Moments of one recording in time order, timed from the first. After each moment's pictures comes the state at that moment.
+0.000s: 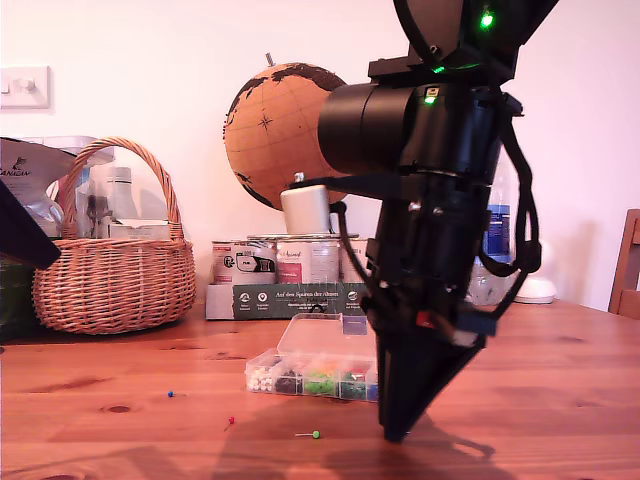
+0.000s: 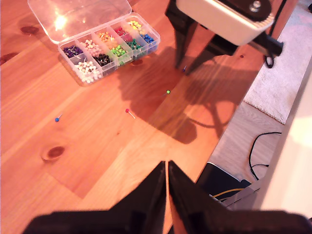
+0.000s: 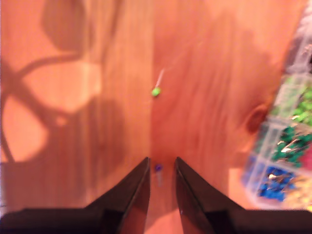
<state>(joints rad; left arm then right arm) -0.40 0.83 0.48 -0.50 0.54 0.26 0.75 1.80 1.07 -0.65 -0.12 -0.89</state>
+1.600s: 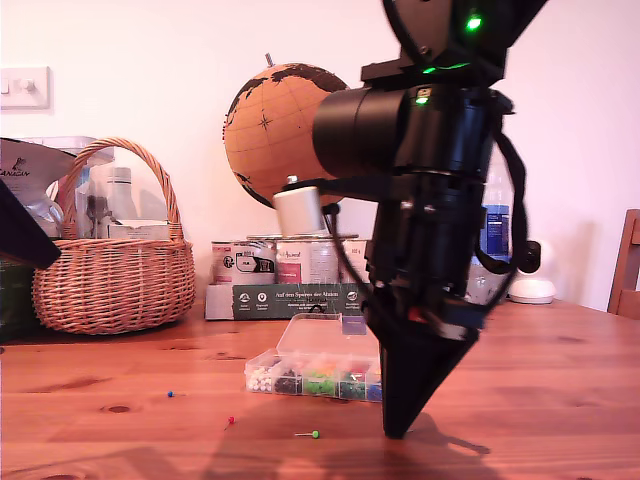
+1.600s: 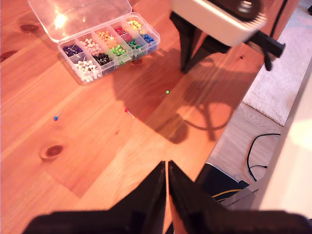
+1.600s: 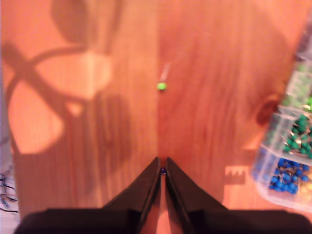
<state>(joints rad) -0.40 0.83 0.48 -0.50 0.54 0.25 0.74 1.84 1.13 -0.71 -0.10 -0.81</state>
